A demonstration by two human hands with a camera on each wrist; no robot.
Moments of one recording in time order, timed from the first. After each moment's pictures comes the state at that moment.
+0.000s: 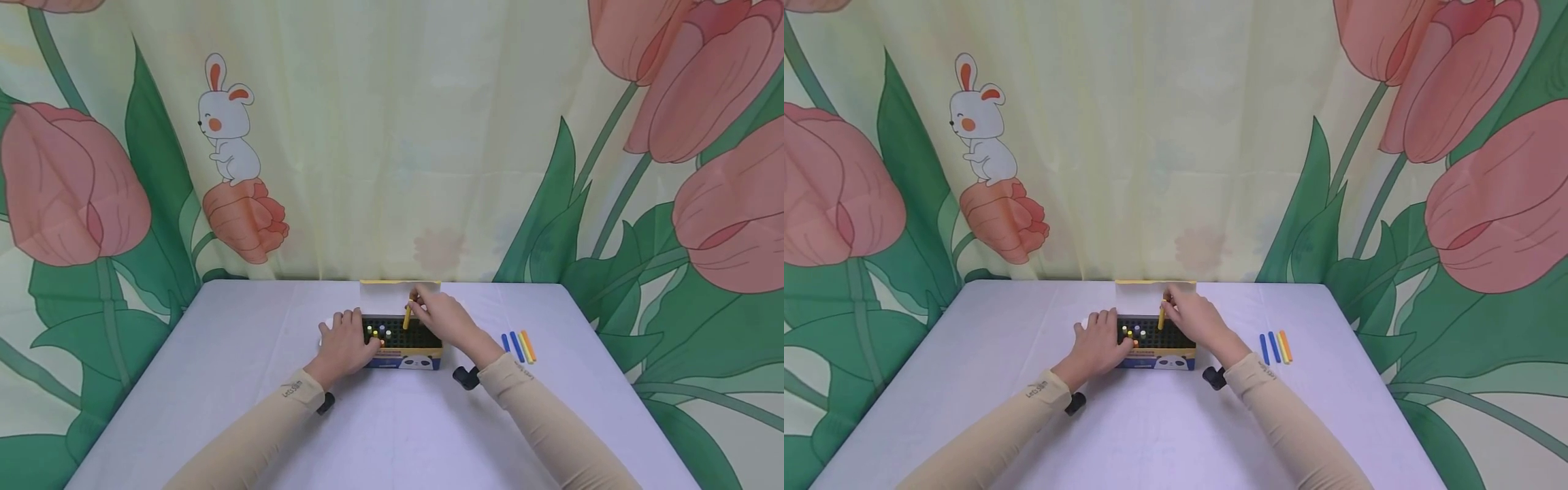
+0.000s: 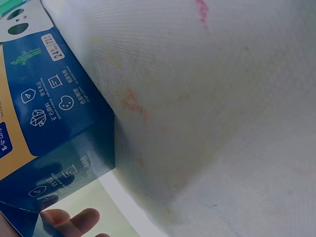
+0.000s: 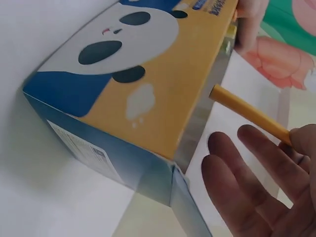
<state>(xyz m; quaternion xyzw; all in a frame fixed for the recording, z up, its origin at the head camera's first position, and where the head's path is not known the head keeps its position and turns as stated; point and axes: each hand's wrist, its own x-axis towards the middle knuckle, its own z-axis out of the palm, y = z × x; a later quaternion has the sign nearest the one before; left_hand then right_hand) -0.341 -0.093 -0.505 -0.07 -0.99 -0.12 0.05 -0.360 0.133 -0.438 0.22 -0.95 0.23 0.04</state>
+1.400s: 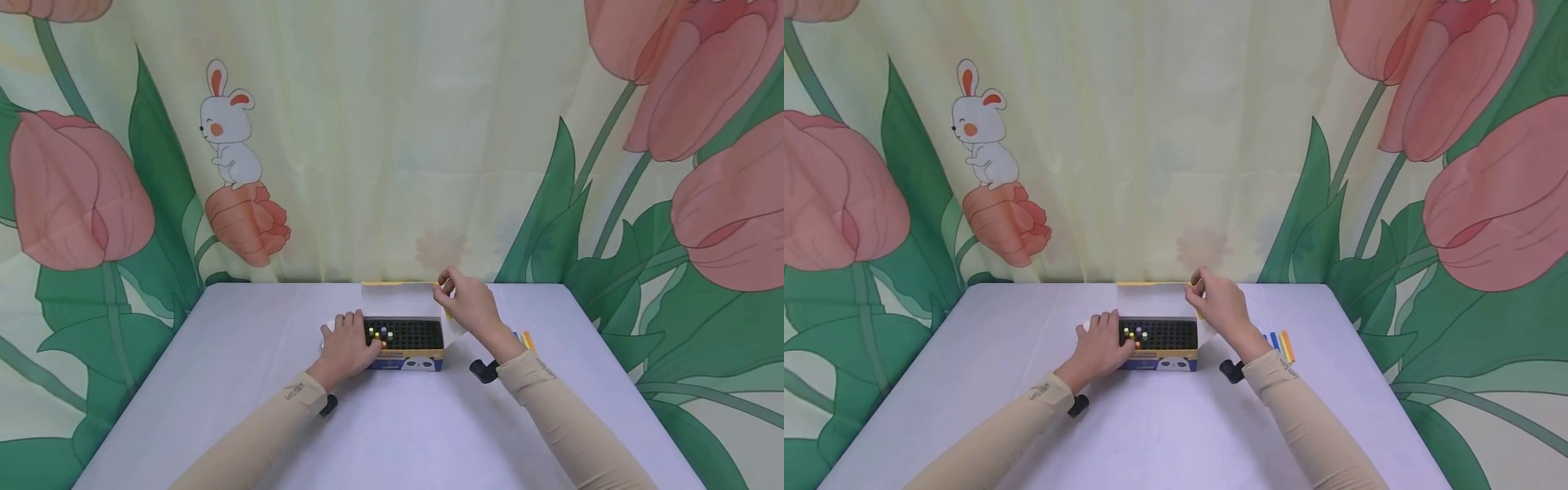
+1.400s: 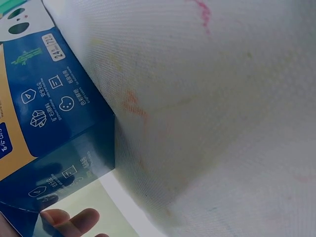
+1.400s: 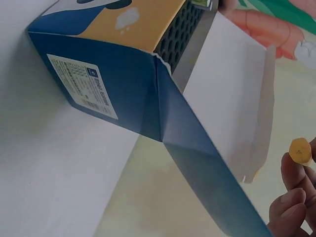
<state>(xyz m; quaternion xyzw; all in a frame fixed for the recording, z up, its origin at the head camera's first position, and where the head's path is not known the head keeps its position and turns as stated) -0.340 -0.092 -0.508 -0.07 -0.99 -0.14 0.06 -0.358 0.168 -0.413 0.15 -0.94 0.25 0.19</state>
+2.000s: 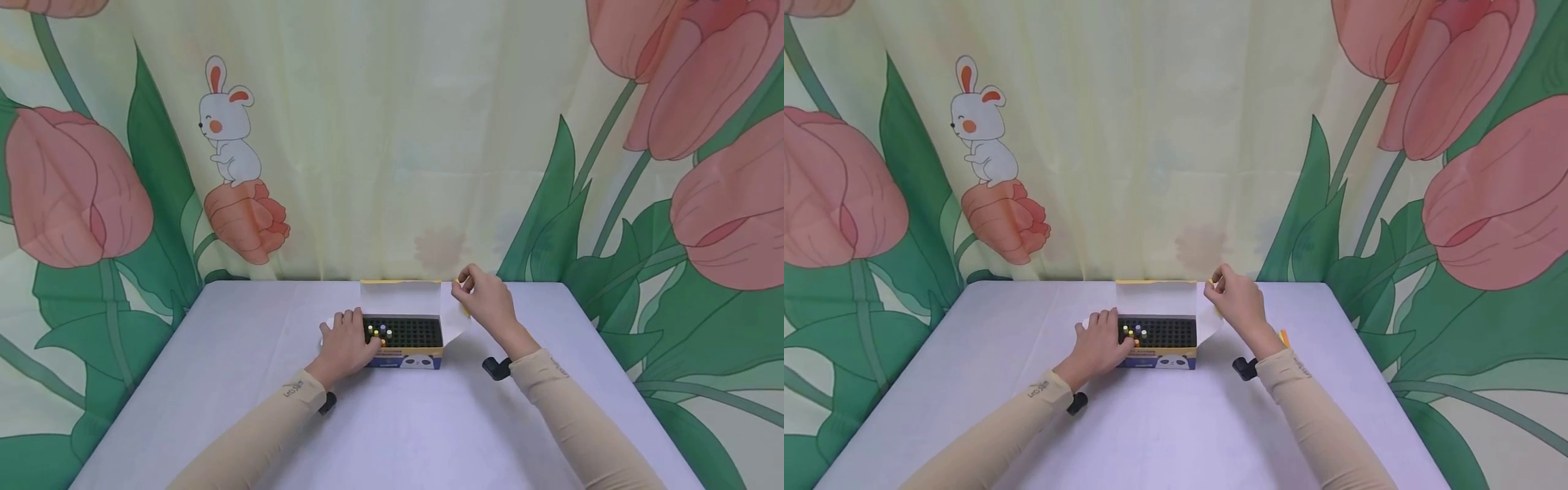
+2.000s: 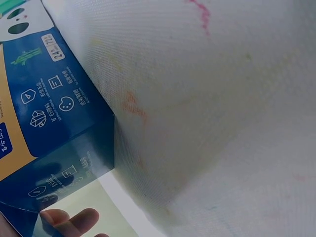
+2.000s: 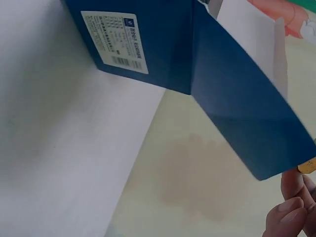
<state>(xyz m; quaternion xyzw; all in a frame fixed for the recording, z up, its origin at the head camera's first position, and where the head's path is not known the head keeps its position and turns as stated) -0.338 -0.093 -0.505 -0.07 -0.99 -0.13 0.06 -0.364 0.198 -0.421 0.10 -0.94 0.26 0.22</state>
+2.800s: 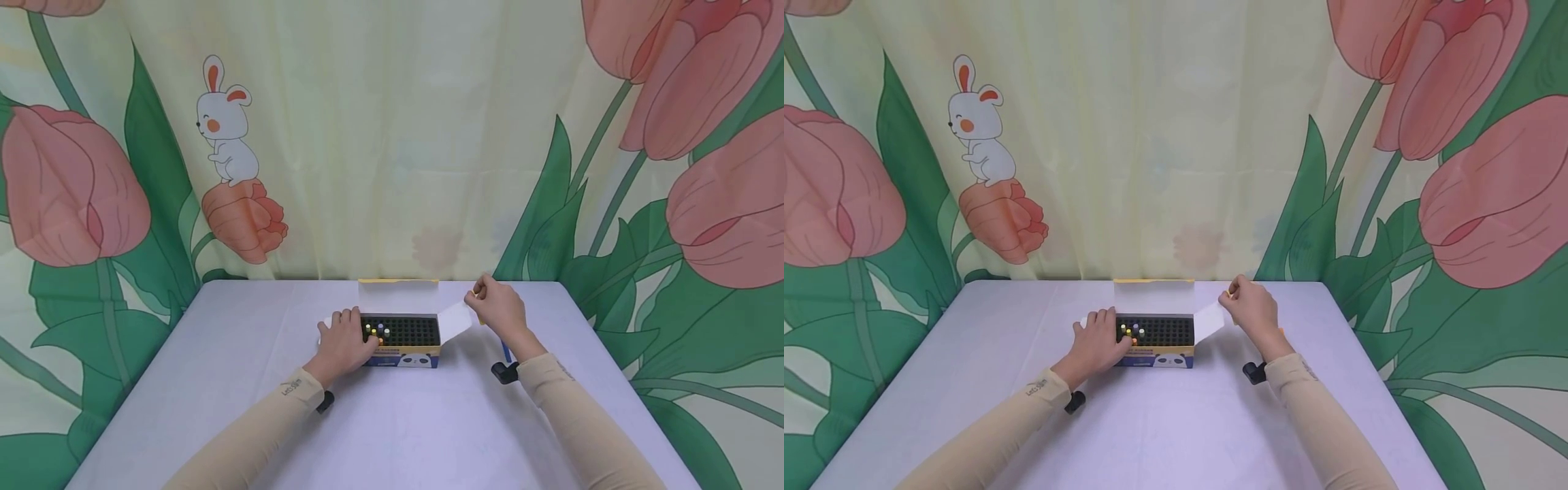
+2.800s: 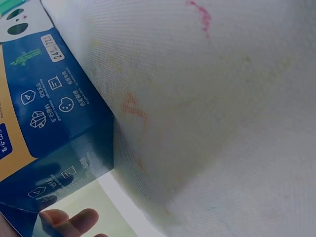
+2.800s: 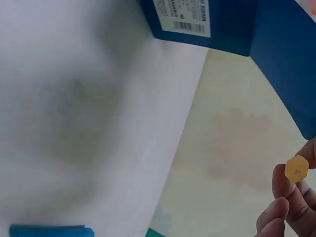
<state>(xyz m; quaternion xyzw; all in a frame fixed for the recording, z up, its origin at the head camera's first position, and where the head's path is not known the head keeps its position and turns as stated) -0.339 -0.092 -0.506 -0.07 -0.99 -0.13 0.06 -0.370 0.234 -0.448 0.03 -0.96 0.24 0.16</state>
